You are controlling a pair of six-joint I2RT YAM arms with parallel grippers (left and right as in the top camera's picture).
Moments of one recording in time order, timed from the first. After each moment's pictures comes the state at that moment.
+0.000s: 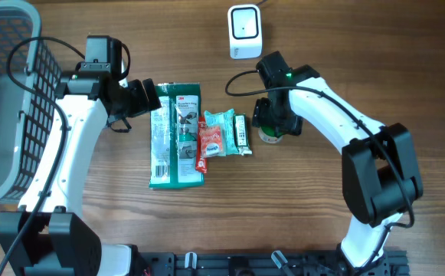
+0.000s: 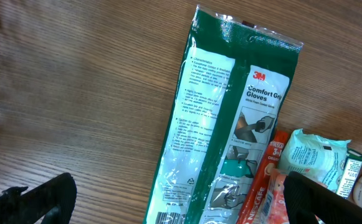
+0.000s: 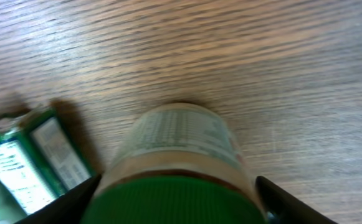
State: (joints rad) left arm -0.05 1.59 1.35 -1.01 0.02 -0.38; right arm 0.42 1.97 1.40 -0.94 -0.02 0.63
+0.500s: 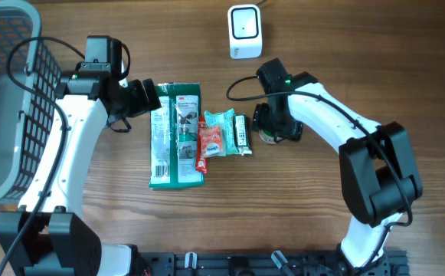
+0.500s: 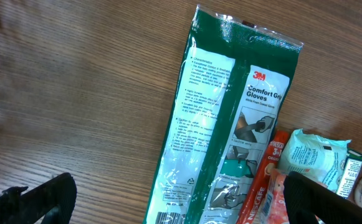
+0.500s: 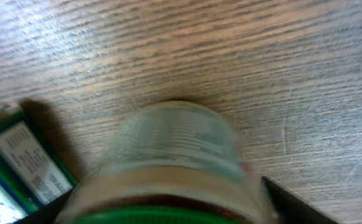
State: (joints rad) left arm -0.05 1.59 1.35 -1.01 0.02 -0.38; right arm 0.42 1.97 1.33 -0.88 -0.02 0.67
